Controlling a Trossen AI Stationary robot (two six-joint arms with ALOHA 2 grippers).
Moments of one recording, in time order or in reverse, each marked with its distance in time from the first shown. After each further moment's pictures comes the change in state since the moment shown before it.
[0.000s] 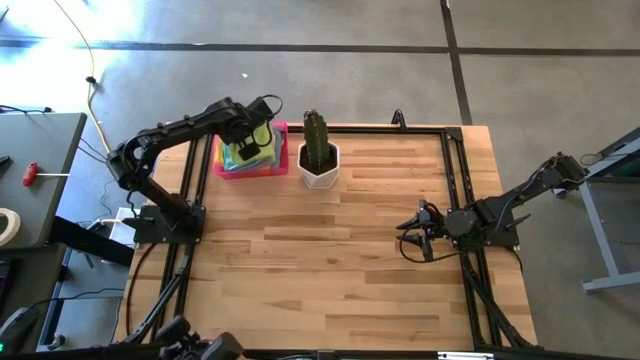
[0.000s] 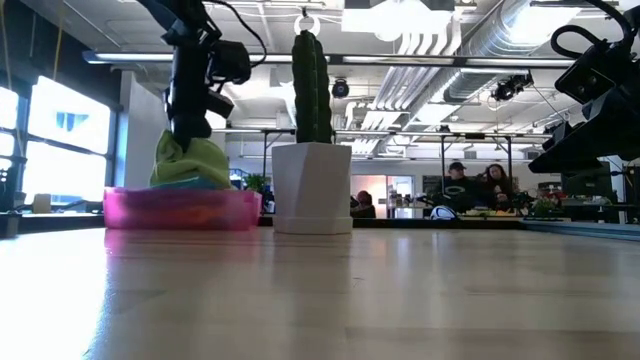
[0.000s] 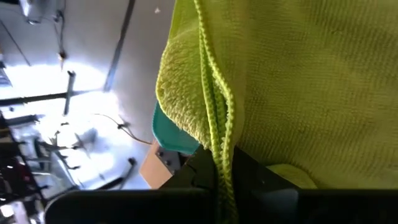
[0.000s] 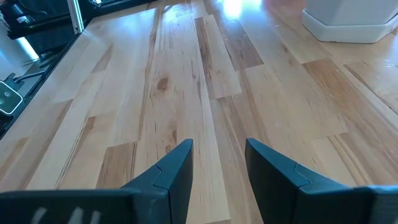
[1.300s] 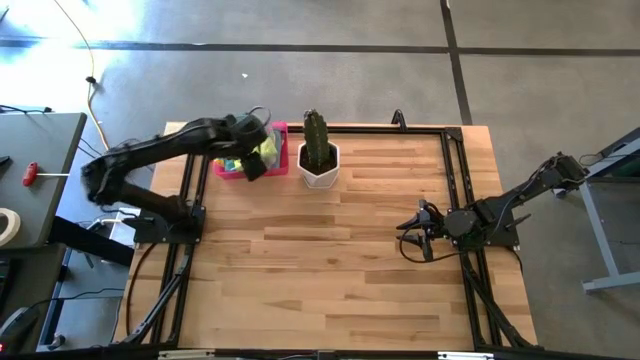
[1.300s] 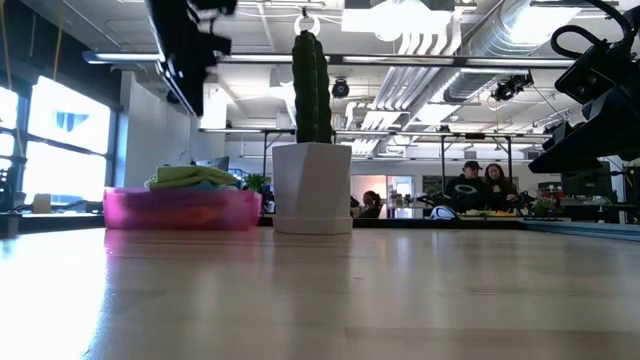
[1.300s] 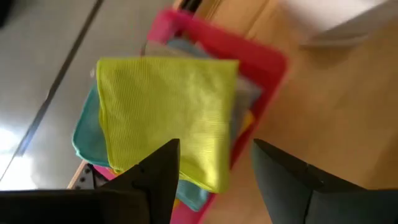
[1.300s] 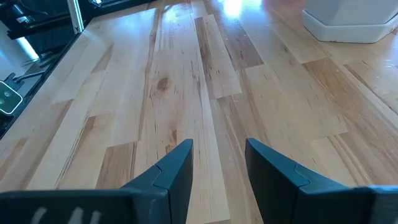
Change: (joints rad) left arm -0.260 -0.239 -0.014 -0.048 0.235 -0.221; right arm 0.000 0.000 0.000 0.000 0.000 0.000
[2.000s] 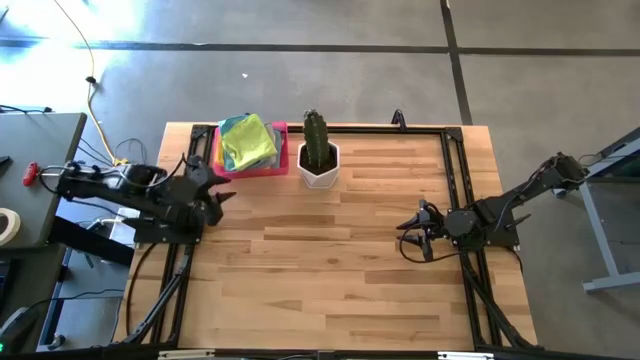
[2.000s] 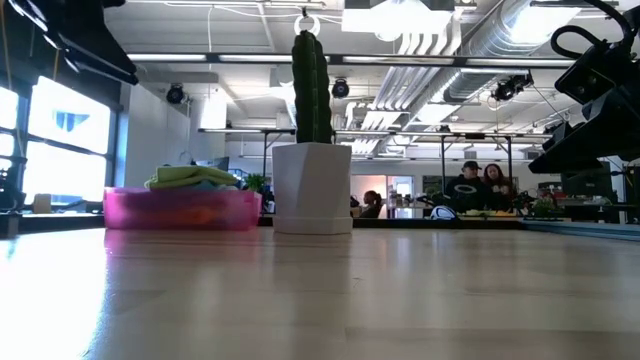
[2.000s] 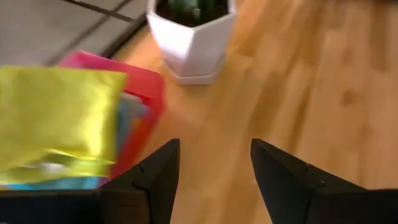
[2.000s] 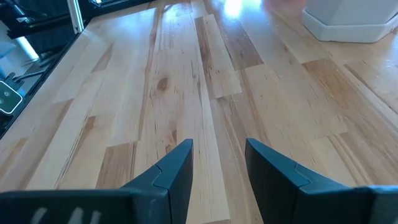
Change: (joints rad) left arm -0.645 -0.760 -0.477 0.127 -0.140 -0.392; right arm 0.000 0.000 0.000 -0.002 0.000 0.000
